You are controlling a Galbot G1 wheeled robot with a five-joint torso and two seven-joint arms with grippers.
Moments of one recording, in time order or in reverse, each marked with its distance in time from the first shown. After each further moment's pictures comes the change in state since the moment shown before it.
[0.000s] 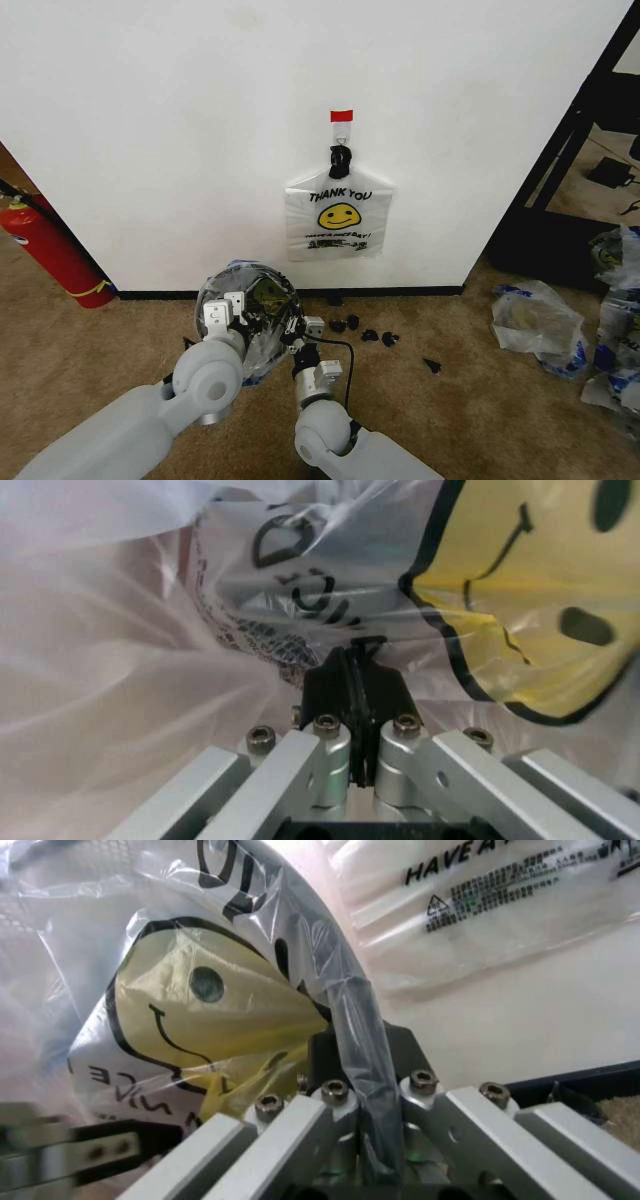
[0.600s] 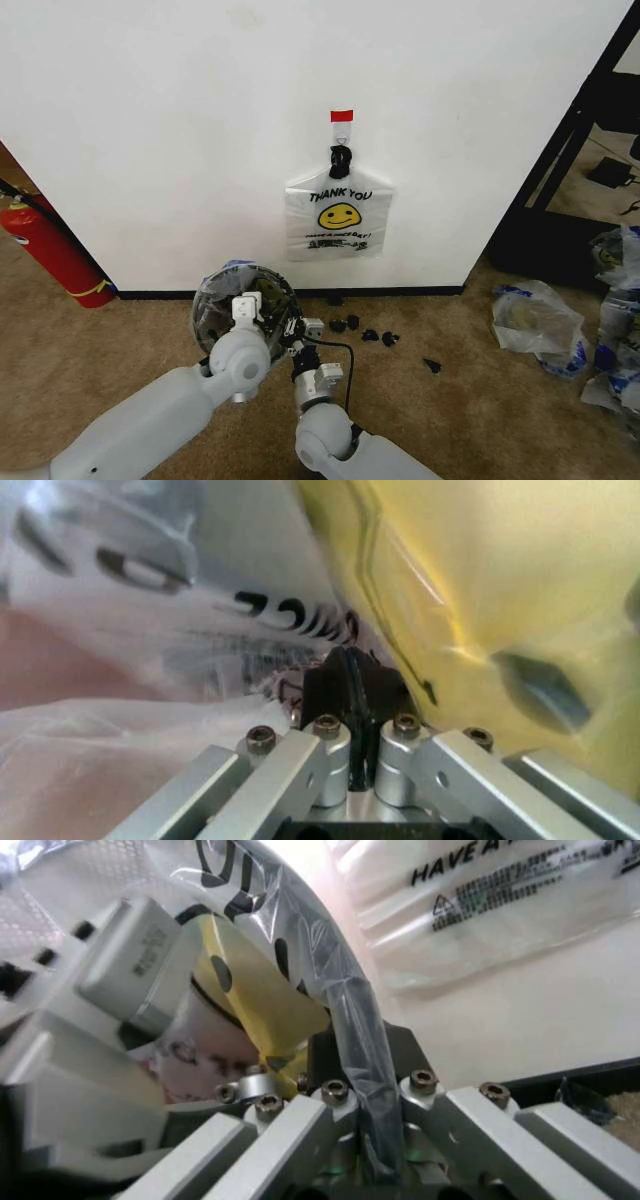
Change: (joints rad) left arm -0.131 -0.095 0.138 0.154 0.002 0.013 0.048; right arm -0.020 -0.013 0.000 0.030 0.003 0.002 -0.013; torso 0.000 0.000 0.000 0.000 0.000
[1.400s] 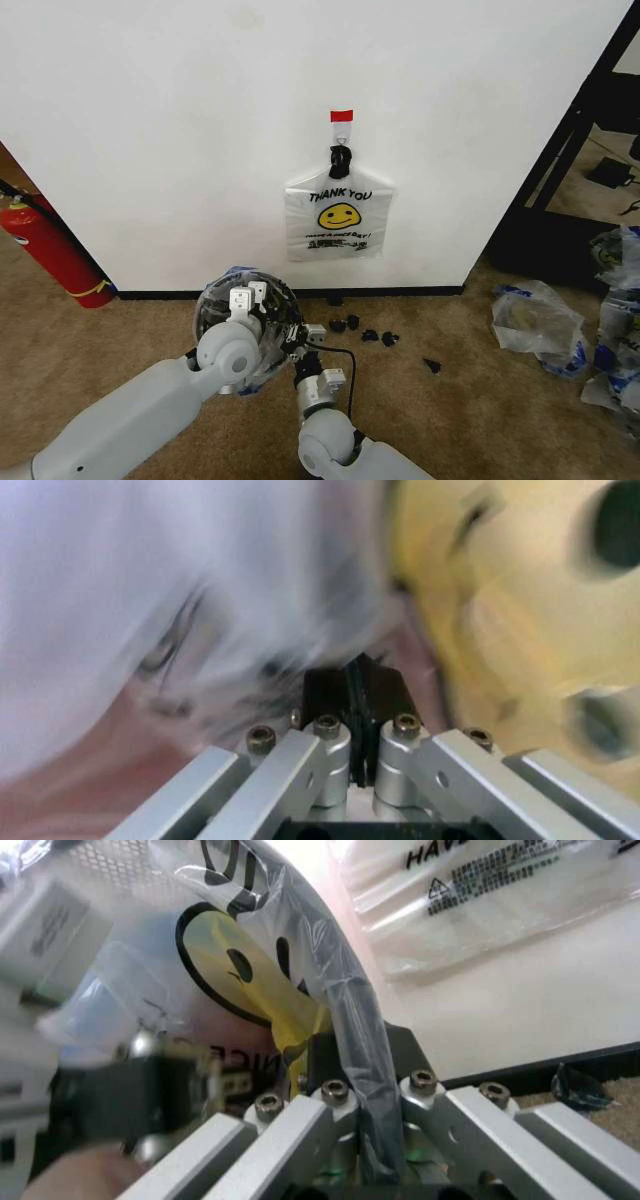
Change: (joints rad) left arm 0.088 0.073 -0.114 -0.012 0.133 0.024 0.212; right arm -0.026 -0.001 0.013 -0.012 0.005 0.015 -0.031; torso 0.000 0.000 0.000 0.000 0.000
